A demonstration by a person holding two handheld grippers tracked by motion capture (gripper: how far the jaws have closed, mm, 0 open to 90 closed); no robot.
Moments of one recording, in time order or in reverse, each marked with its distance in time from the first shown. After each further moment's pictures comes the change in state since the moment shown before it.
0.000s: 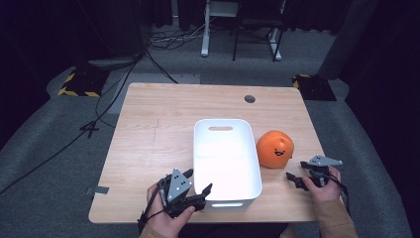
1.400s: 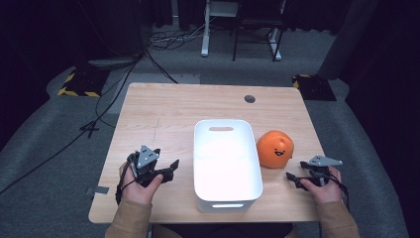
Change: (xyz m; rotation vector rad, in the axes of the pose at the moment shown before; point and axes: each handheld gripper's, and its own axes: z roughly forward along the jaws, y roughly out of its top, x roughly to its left) left arm 0.119 -0.017 0.011 0.080 0.153 -0.068; right arm 0.000 0.000 0.000 -0.005 0.006 -0.005
